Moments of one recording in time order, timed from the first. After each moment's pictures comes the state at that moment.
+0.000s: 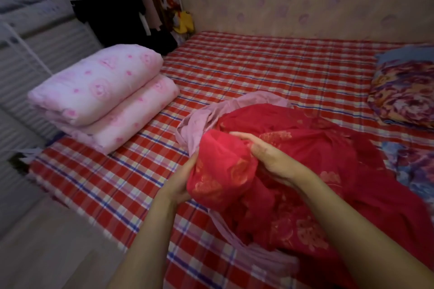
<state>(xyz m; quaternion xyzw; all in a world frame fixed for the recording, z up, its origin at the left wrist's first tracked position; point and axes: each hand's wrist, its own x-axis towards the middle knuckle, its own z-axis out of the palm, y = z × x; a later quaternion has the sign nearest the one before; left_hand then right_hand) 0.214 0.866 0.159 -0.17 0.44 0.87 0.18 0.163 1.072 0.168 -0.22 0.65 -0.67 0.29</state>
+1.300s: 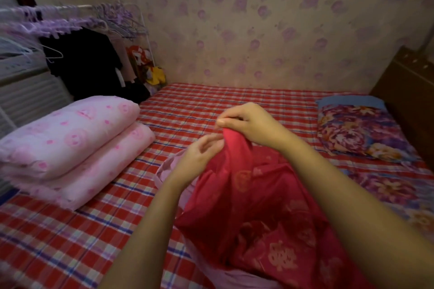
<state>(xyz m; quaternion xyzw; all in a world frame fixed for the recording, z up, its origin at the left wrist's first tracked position) 0.183 0.895 0.273 0.11 0.77 0.63 0.02 0.150 1.063 0.341 -0.36 0.85 -0.37 -0.10</state>
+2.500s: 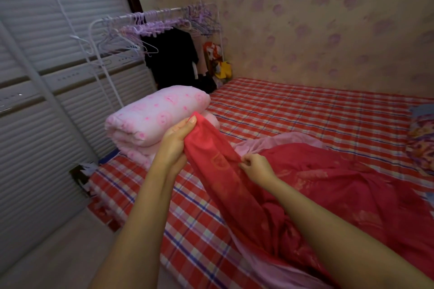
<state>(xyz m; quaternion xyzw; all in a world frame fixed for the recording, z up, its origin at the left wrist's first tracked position) 0.278 0.759 0.332 -0.05 0.57 0.80 -0.16 0.181 0.917 0.209 -0.19 0.91 -0.37 0.04</state>
